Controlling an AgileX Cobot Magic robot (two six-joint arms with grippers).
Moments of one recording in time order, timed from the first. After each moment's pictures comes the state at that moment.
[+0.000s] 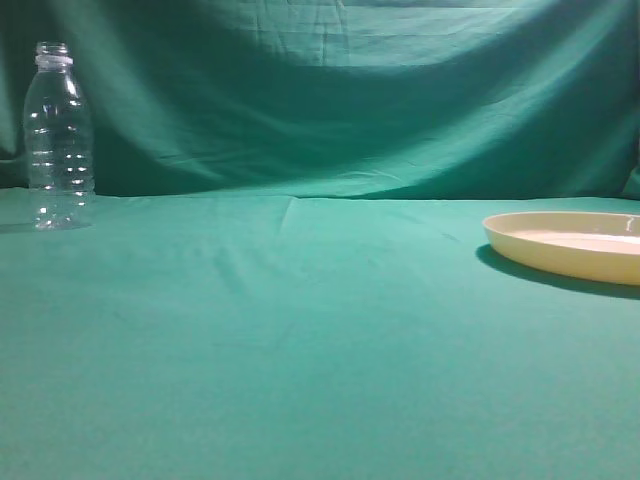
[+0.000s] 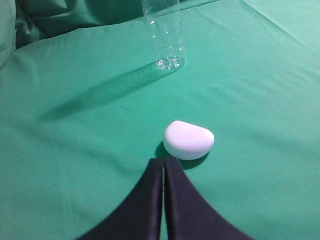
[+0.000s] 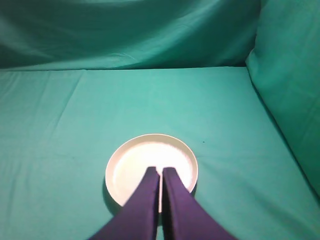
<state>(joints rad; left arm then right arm) 0.00 -0.02 0.02 -0.05 0.35 0.33 0.06 0.35 -0.88 0.08 1.02 0.01</state>
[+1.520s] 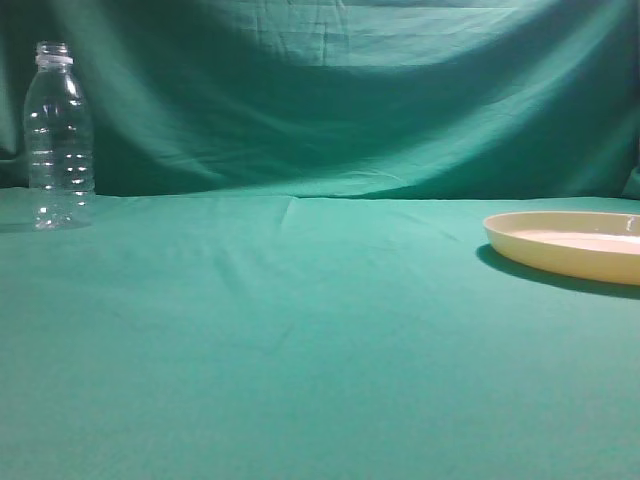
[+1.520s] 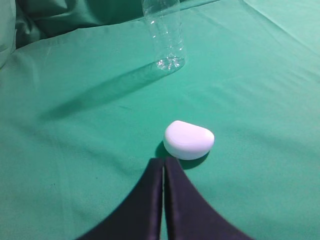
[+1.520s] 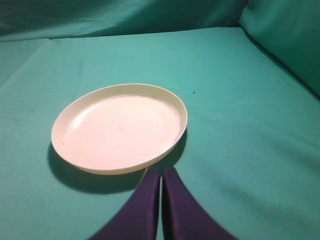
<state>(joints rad) 0.00 -0.02 0.02 -0.05 0.35 0.33 0.06 -0.01 0.03 -0.01 0.38 0.08</state>
